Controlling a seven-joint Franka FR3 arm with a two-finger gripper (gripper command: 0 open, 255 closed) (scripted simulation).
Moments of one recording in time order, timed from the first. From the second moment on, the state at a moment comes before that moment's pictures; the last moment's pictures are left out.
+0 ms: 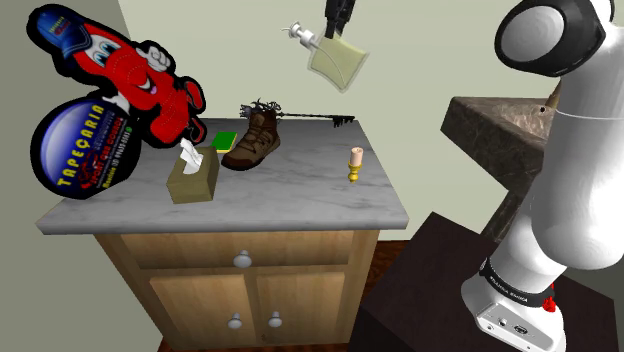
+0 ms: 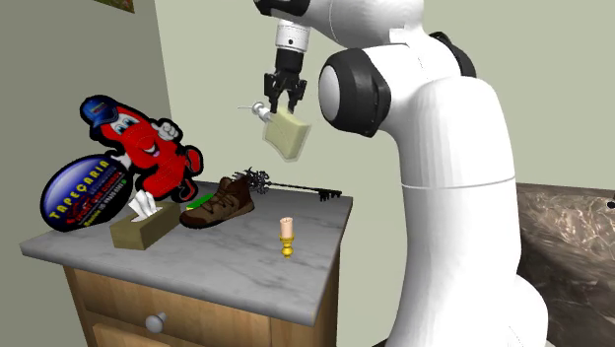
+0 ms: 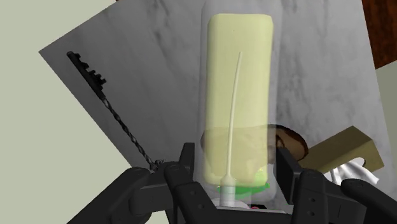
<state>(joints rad) 0.14 0.25 -0.32 -1.00 0.23 1.37 -0.40</state>
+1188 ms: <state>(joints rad) 0.35 0.31 -0.23 -1.13 0.17 1.59 -0.15</state>
